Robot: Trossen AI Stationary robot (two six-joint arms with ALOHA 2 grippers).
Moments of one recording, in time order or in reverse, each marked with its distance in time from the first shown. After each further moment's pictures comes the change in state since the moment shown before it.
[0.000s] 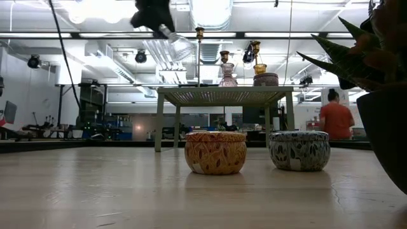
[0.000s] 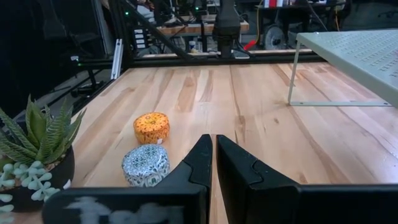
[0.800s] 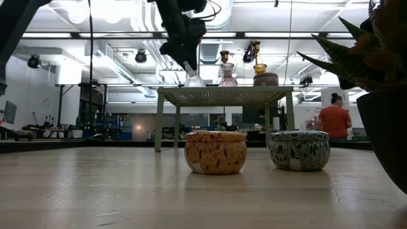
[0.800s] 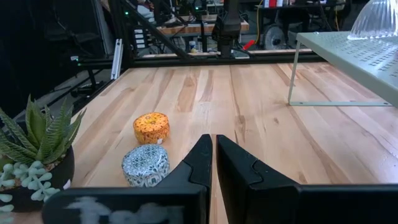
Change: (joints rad) left arm 0.129 0.386 0.269 -0.070 -0.003 0.151; right arm 0.000 0.000 0.000 -0.001 -0.001 0.000
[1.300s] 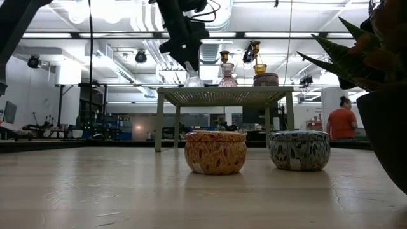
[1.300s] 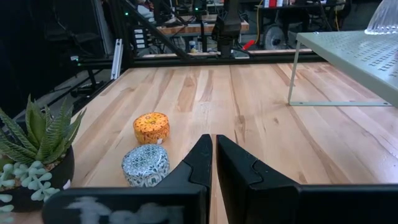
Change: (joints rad) left arm 0.003 0.004 -0.006 0.067 -0.112 -0.041; right arm 0.000 0.000 0.000 0.000 0.000 0.000
